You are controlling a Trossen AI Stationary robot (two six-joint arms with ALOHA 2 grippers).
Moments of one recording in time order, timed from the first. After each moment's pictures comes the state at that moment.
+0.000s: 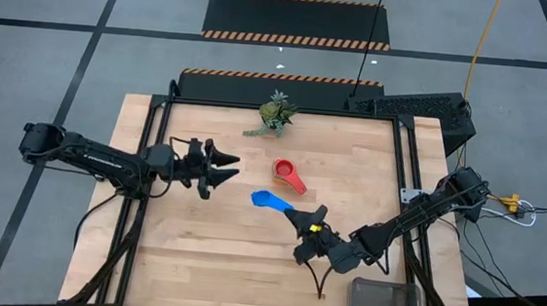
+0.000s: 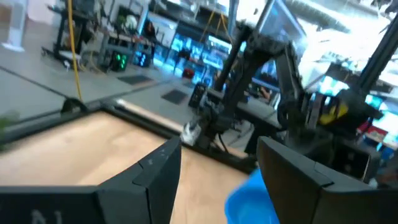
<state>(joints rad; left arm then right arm) -0.01 1.02 0.31 0.84 -0.11 -0.36 0.56 1.65 0.89 0.55 1.13 -1.06</state>
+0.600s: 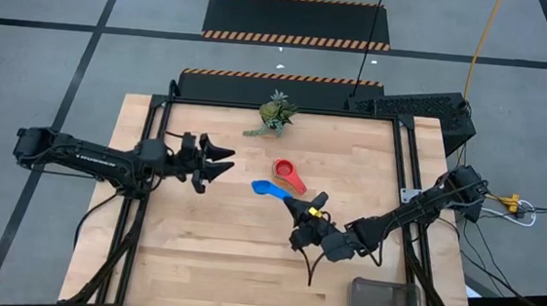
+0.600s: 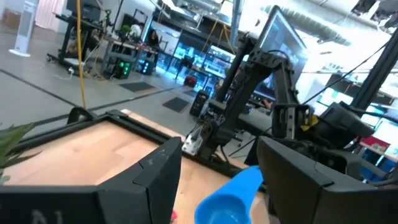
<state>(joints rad) 0.04 0.91 0.32 0.76 -0.10 -0.38 0.48 1.65 0.89 0.52 1.13 -0.88</state>
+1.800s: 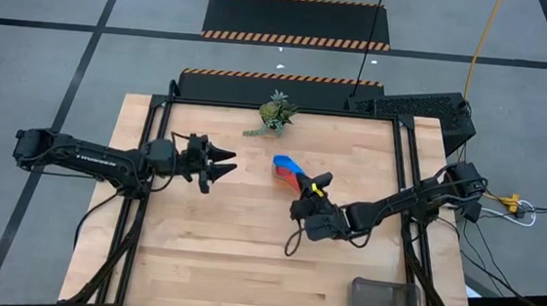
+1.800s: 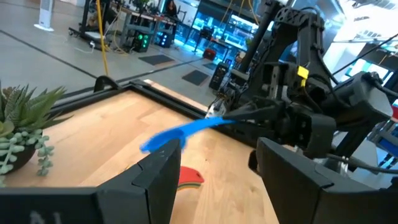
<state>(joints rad) 0.07 0.91 0.31 0.60 -0.10 -0.38 0.33 1.64 0.87 0.19 1.22 -0.64</state>
